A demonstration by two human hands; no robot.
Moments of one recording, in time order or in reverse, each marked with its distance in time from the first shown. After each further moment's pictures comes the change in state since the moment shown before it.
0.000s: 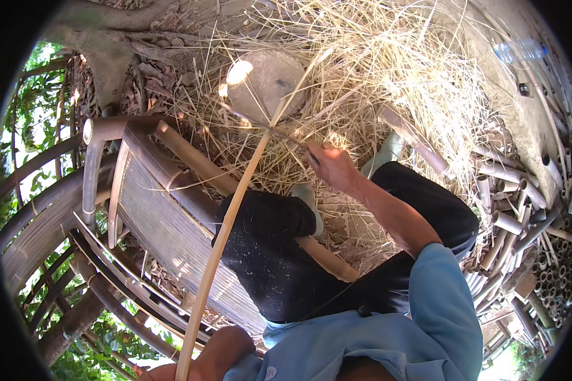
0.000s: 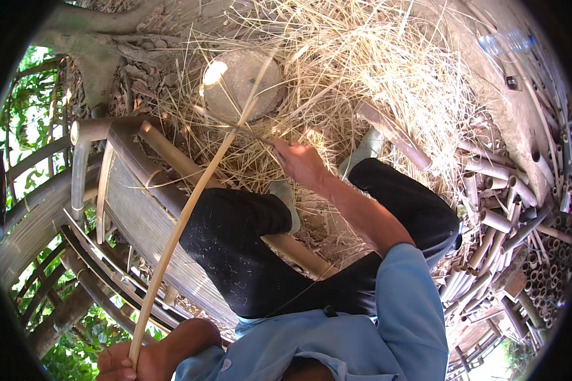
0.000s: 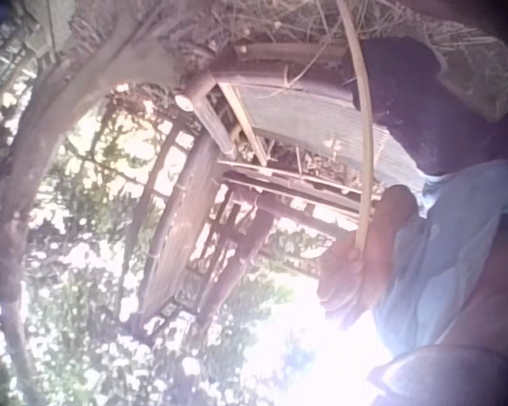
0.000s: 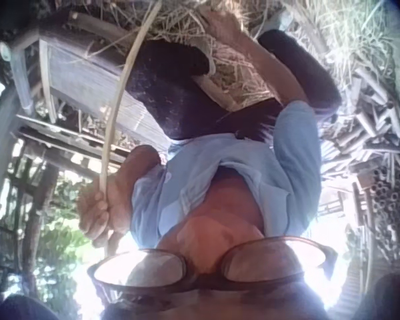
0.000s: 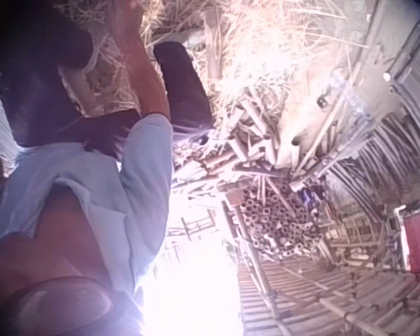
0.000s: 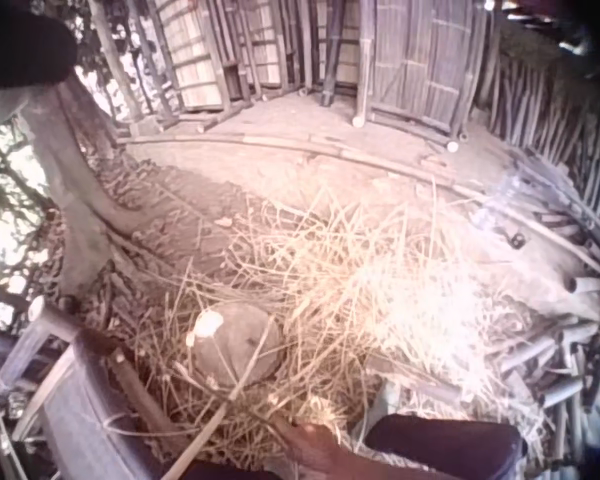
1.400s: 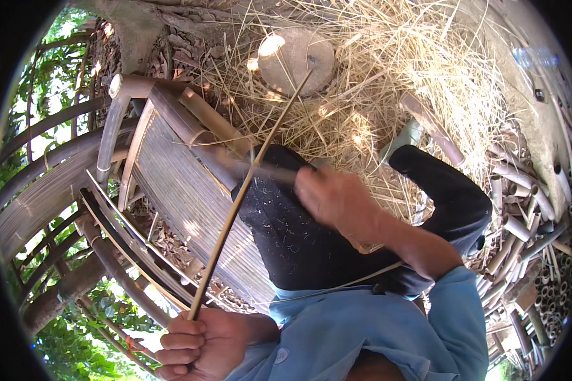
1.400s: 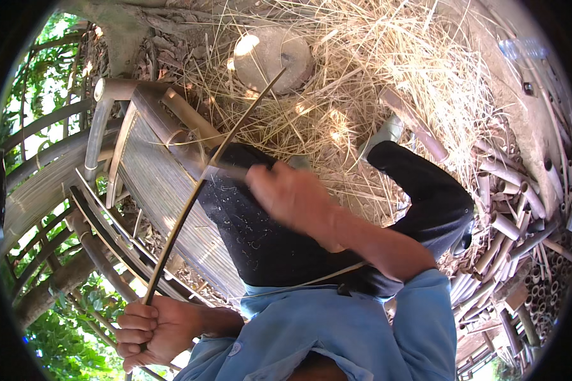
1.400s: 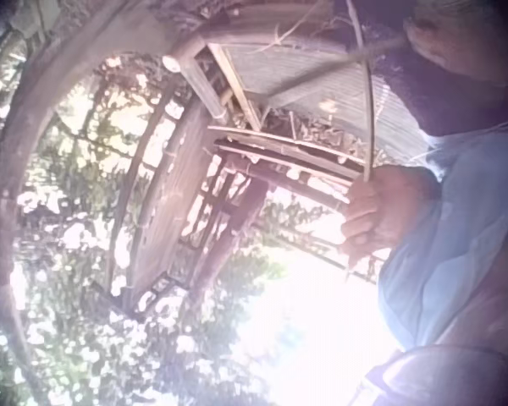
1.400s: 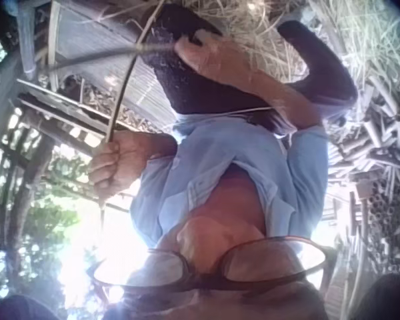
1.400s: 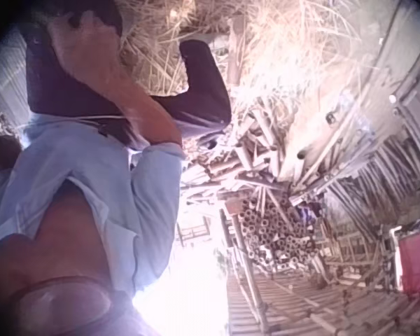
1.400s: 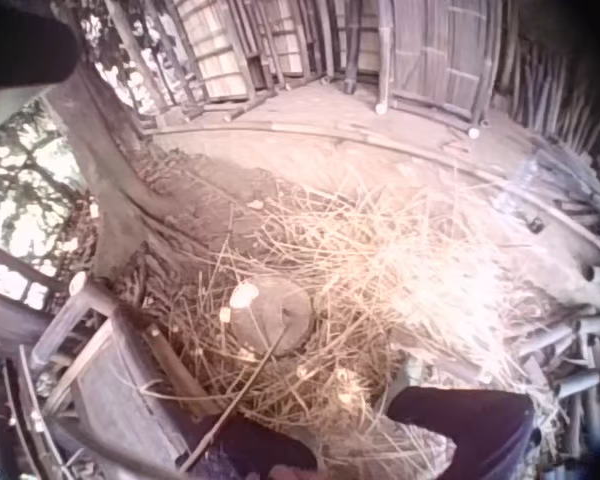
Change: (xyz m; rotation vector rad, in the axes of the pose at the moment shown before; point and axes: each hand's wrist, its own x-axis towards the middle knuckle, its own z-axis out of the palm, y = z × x) left_hand -0.011 0.076 -0.067 0.107 0.011 -0.441; right_hand -0.082 -0.181 -0.069 0.010 0.026 -0.351
